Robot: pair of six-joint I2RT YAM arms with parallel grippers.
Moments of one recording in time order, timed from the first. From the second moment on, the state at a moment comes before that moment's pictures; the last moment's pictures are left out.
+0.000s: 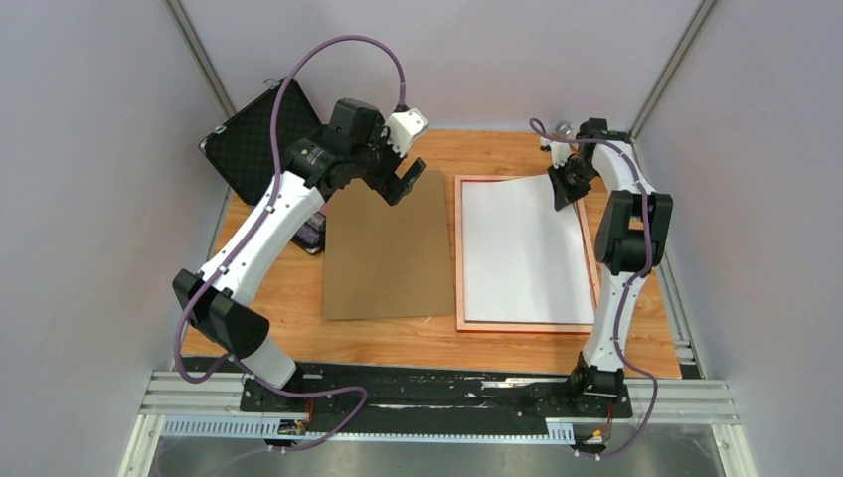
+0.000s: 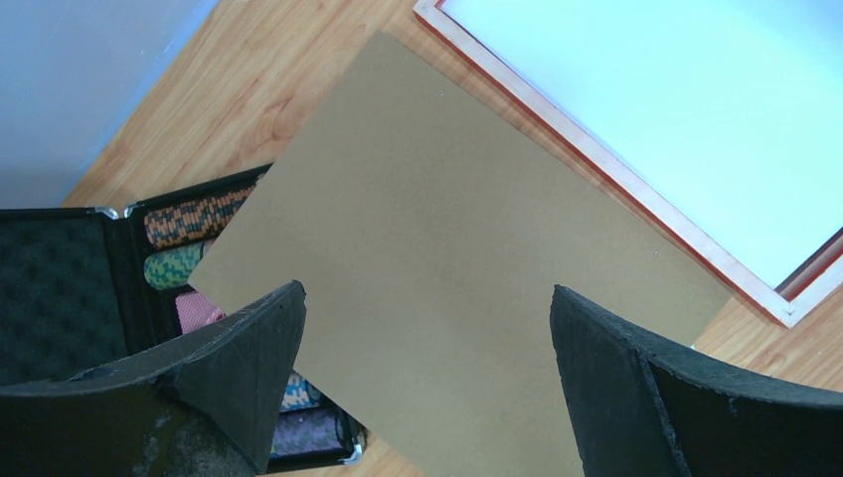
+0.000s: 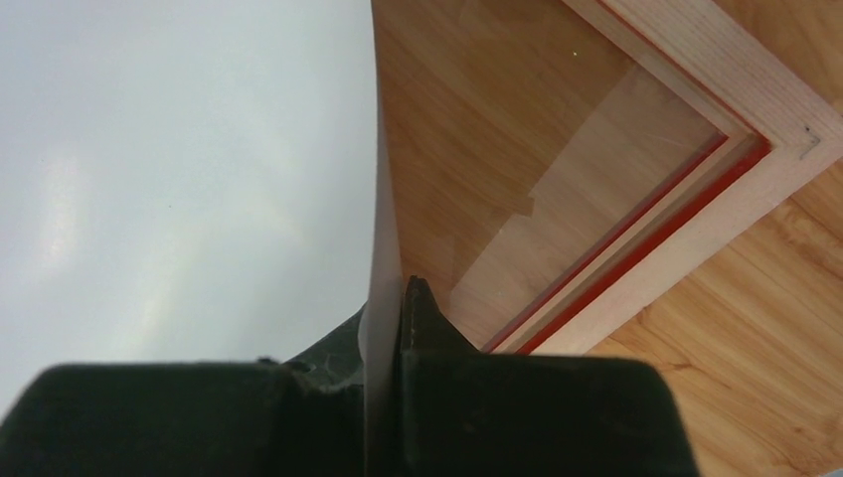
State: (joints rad) left arm -0.54 1.60 1.78 -0.85 0.13 0.33; right arm -0.10 2.26 1.96 -1.03 -0.32 -0.60
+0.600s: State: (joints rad) left arm -0.54 1.60 1.76 -0.84 0.13 0.33; right arm -0.10 2.26 1.96 -1.03 -0.29 -0.60
